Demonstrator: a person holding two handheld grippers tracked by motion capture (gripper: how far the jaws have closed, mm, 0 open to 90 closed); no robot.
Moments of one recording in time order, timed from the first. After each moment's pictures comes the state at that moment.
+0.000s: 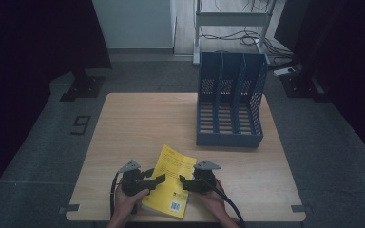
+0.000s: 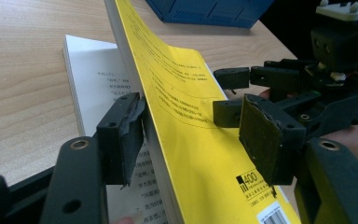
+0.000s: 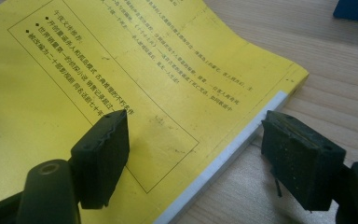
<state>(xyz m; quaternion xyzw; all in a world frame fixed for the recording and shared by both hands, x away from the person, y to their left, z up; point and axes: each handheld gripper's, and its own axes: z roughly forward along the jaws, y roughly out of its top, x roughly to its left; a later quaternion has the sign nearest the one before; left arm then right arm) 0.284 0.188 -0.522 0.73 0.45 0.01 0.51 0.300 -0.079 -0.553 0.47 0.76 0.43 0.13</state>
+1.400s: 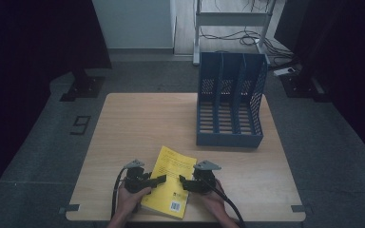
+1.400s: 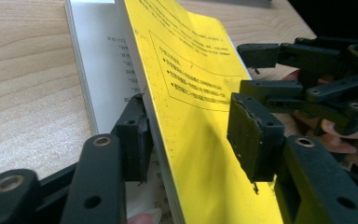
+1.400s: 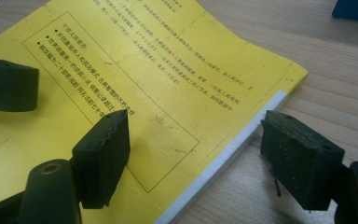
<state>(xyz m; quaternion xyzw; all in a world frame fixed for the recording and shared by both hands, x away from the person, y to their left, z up) 0.299 0.183 -0.537 0.75 0.47 -0.02 0.46 0.299 -0.079 -0.553 0.47 0.76 0.43 0.13</state>
